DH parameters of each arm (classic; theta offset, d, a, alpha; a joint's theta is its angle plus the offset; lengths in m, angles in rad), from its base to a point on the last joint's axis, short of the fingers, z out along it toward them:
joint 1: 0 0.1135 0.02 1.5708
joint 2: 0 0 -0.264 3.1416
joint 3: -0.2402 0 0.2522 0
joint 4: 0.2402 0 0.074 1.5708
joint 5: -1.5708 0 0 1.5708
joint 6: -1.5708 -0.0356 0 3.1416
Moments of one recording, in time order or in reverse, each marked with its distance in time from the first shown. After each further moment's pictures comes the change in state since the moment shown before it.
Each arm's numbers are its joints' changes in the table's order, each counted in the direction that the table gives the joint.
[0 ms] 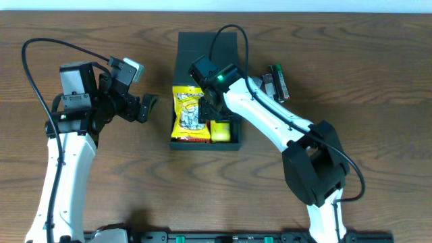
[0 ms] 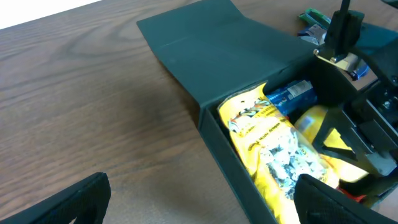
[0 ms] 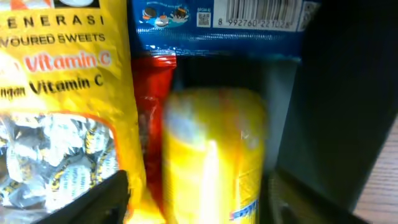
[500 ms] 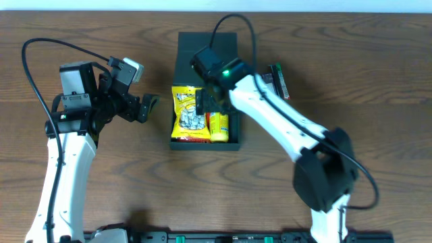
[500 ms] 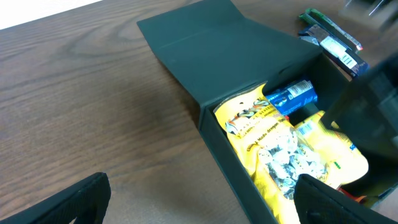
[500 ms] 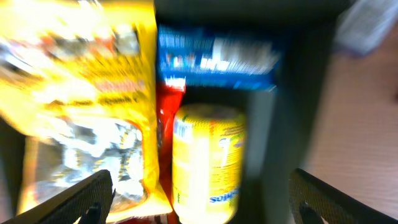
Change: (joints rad) left arm 0.000 0.000 0.000 0.000 0.000 0.000; right arm -0.019 0.085 -0.051 0.004 -0.065 0.049
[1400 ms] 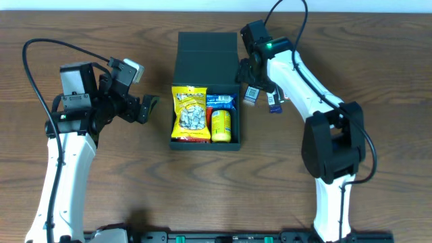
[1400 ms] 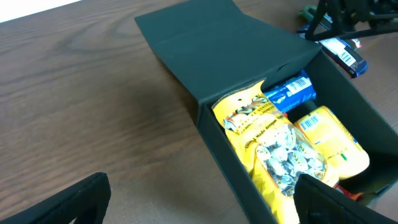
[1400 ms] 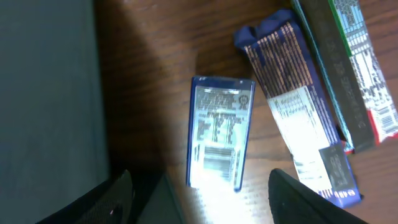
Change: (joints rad) left arm 0.000 0.000 0.000 0.013 0.000 0.000; right arm -0.295 -0.171 -0.035 -0.151 0.021 -0.068
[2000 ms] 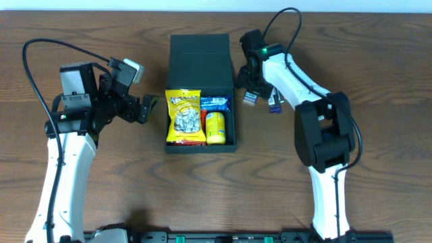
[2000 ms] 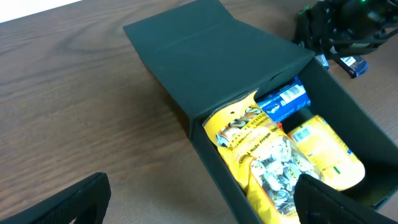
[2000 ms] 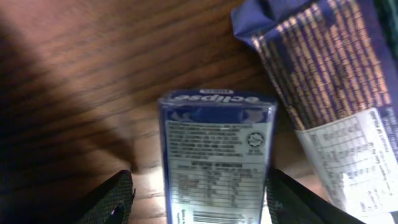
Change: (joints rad) left arm 0.000 0.000 0.000 0.000 0.000 0.000; right arm -0.017 -0.121 -0.001 -0.054 0.041 -0.047
